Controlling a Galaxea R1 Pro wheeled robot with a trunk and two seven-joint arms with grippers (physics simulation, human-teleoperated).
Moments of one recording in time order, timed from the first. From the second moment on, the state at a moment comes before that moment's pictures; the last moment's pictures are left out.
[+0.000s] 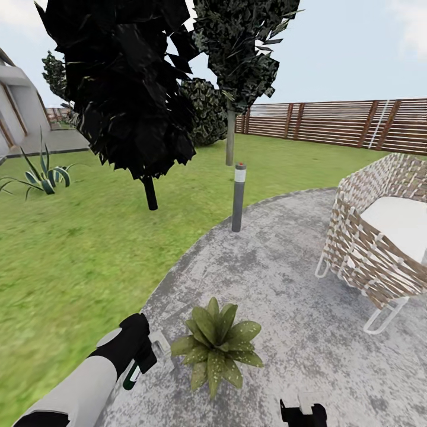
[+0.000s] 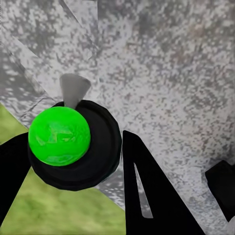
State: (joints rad) left arm -0.72 -0.03 -0.06 -0.53 -1.10 0.67 -0.86; right arm -0.42 -0.03 0.15 -0.11 -0.04 -0.39 -0.13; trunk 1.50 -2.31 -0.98
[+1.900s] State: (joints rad) left arm -0.72 -0.03 -0.06 -0.53 -1.10 0.67 -0.85; right arm -0.41 -0.03 0.14 -0.11 -0.04 -0.39 -0.13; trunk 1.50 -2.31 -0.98
